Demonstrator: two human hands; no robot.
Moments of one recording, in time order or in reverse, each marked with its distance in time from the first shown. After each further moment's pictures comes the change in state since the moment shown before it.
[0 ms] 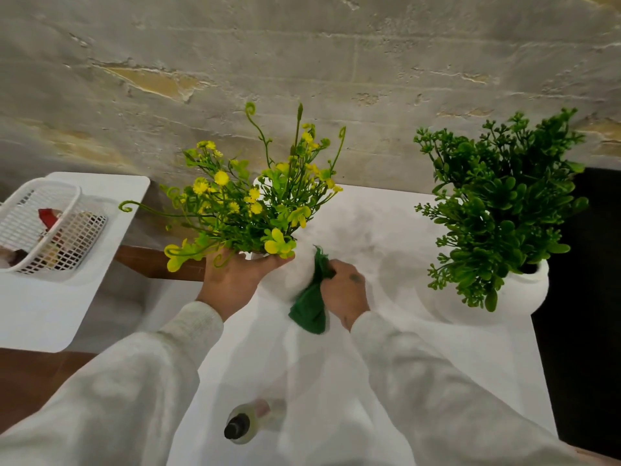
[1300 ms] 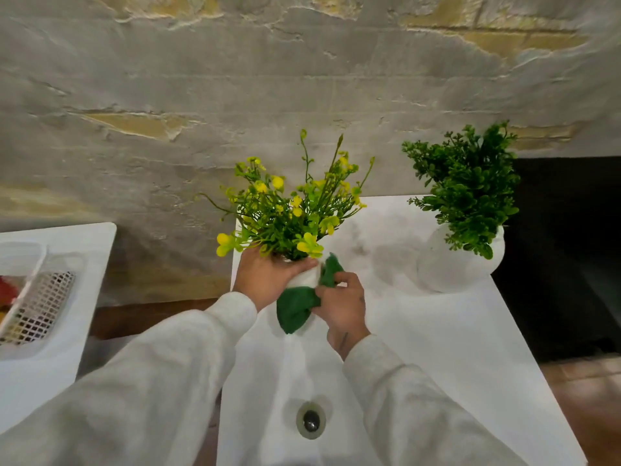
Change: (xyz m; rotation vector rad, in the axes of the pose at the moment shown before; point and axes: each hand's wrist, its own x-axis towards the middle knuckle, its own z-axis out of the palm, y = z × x) left_hand 0.015 0.003 -0.028 0.071 -0.177 -0.129; right_hand -0.070 -0.054 0.053 0.892 0.401 0.275
